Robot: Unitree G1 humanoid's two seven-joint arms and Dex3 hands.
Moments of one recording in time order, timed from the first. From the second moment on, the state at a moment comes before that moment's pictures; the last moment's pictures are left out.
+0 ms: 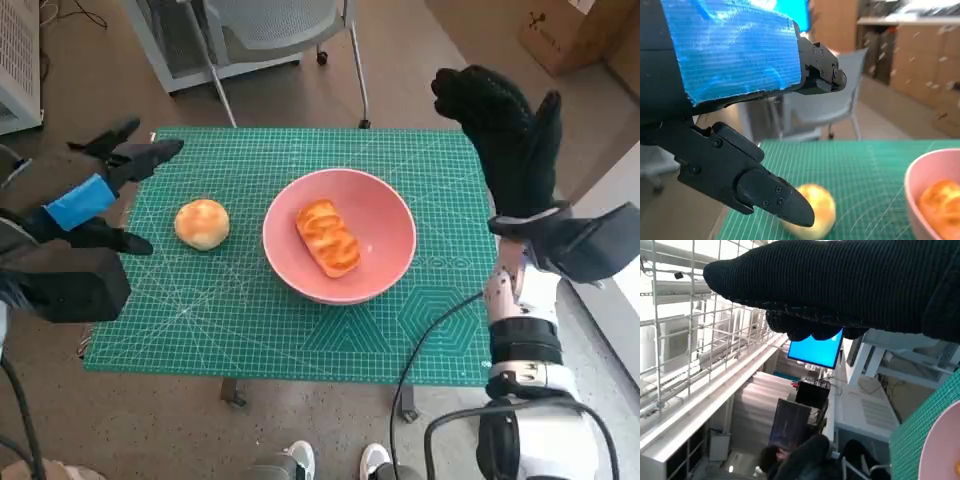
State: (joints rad) left arm -0.46 0.93 0.06 0.08 0.42 -0.12 -0.52; right arm -0.93 -0.17 -0.27 0.97 0.35 -0.69 0.68
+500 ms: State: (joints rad) left arm -0.48 0.87 -0.02 0.24 0.43 -0.07 -0.51; right arm -0.93 -0.17 -0.28 0.97 0.35 -0.68 0.69
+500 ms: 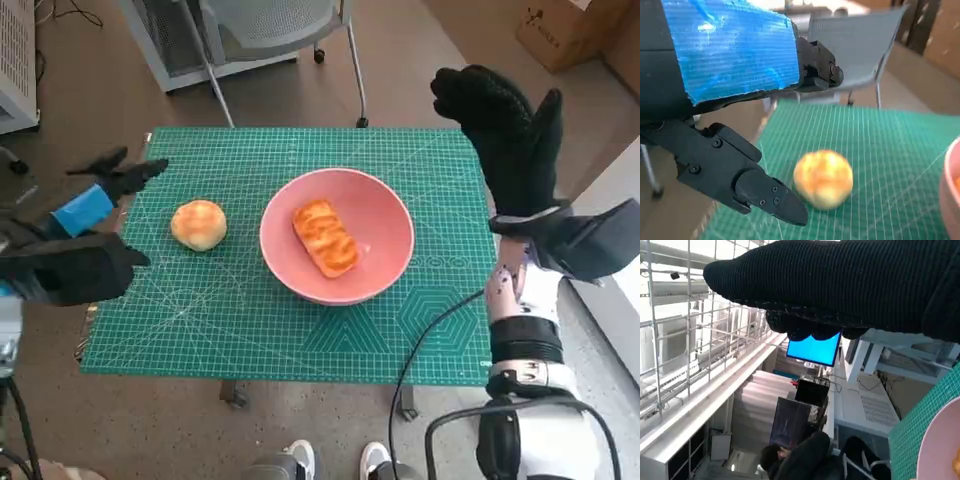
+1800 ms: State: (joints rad) left arm -0.89 0.57 -0.35 1.02 0.63 -0.13 -0.16; right arm -0.91 -0.20 -0.26 0.90 0.31 -0.68 0.65
